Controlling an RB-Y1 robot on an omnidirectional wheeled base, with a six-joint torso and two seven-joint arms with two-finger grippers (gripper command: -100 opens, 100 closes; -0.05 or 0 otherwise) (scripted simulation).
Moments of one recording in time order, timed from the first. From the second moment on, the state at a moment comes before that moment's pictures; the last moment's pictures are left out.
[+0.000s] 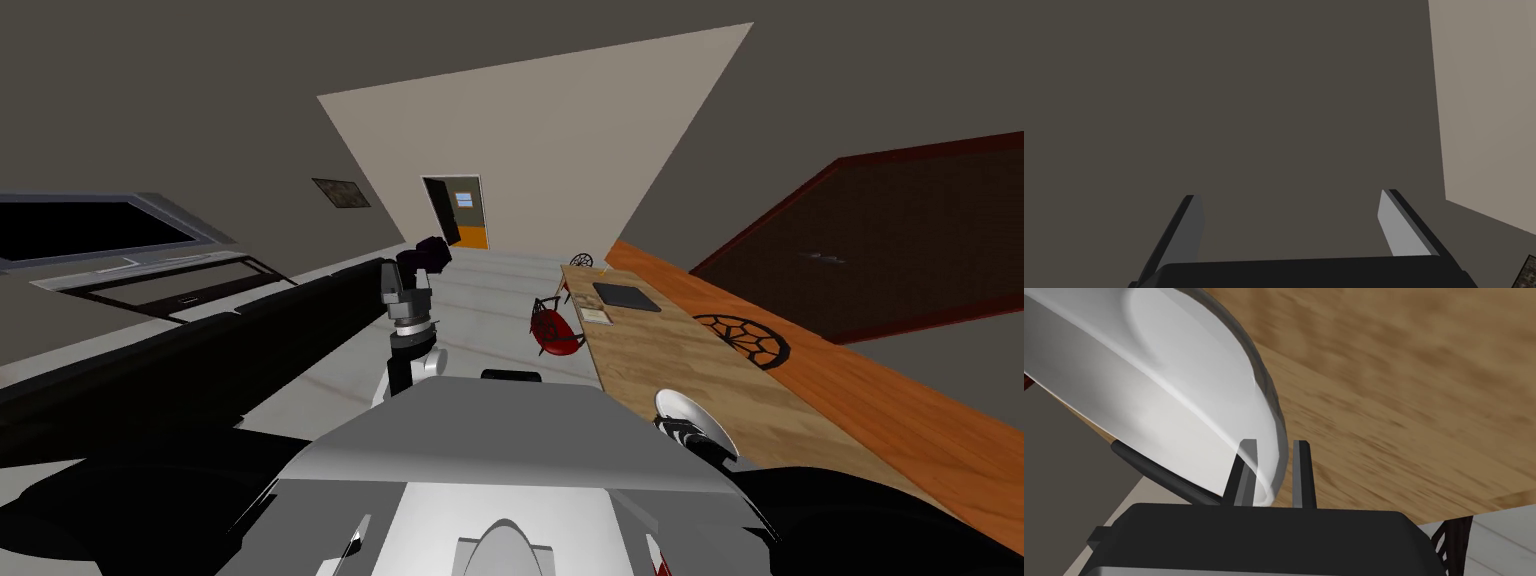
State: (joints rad) left arm 0.48 -0.01 0.03 -2.32 -0.02 -0.64 -0.07; right arm 0.68 -1.03 0.24 -1.24 0.23 0.09 0.67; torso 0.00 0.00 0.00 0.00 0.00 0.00
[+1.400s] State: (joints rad) left arm 0.48 -0.01 0.03 -2.32 -0.02 -0.64 -0.07; right arm 0.61 -1.00 0.19 -1.25 0.65 -0.06 0.45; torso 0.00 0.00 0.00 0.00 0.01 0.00
